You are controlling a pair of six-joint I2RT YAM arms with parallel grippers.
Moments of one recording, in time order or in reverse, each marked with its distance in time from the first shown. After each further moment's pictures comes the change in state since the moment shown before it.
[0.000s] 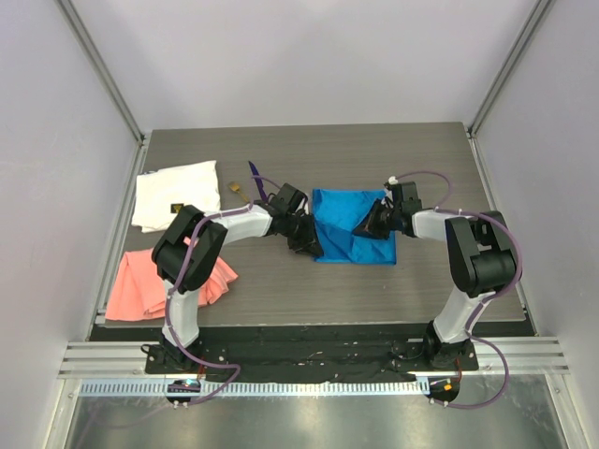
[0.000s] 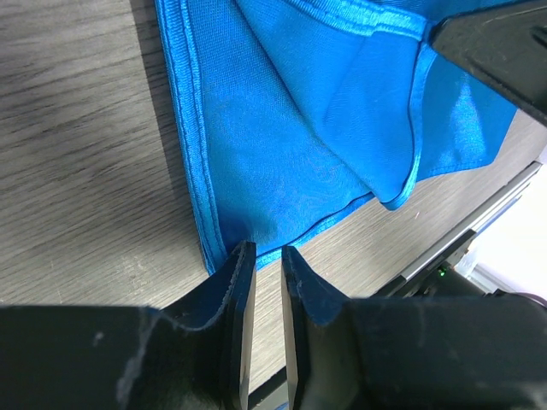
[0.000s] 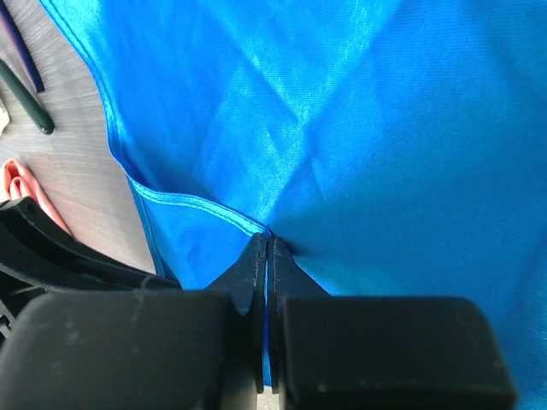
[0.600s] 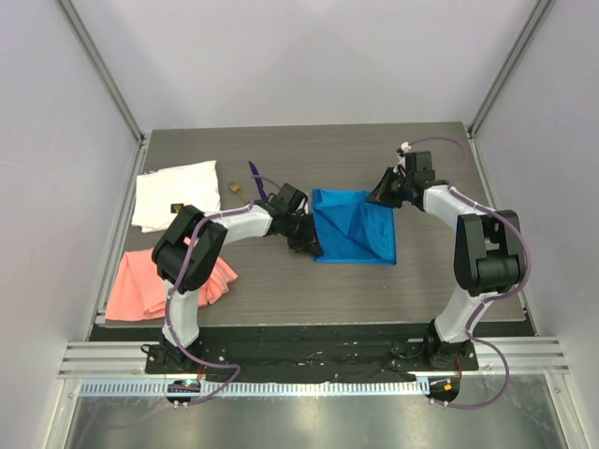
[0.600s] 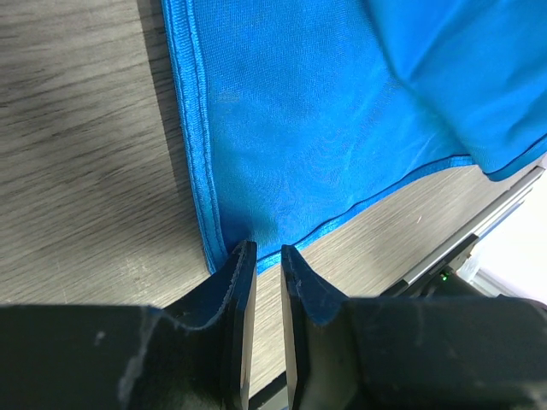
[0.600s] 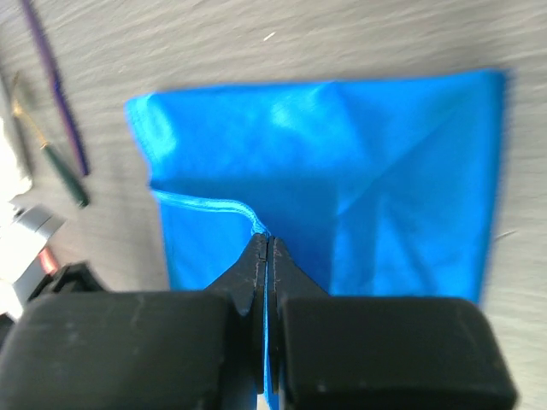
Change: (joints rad) left arm 0.000 0.000 0.000 0.002 -0.014 -0.001; right arm -0.072 -0.009 0.266 -0.173 0.074 -0.138
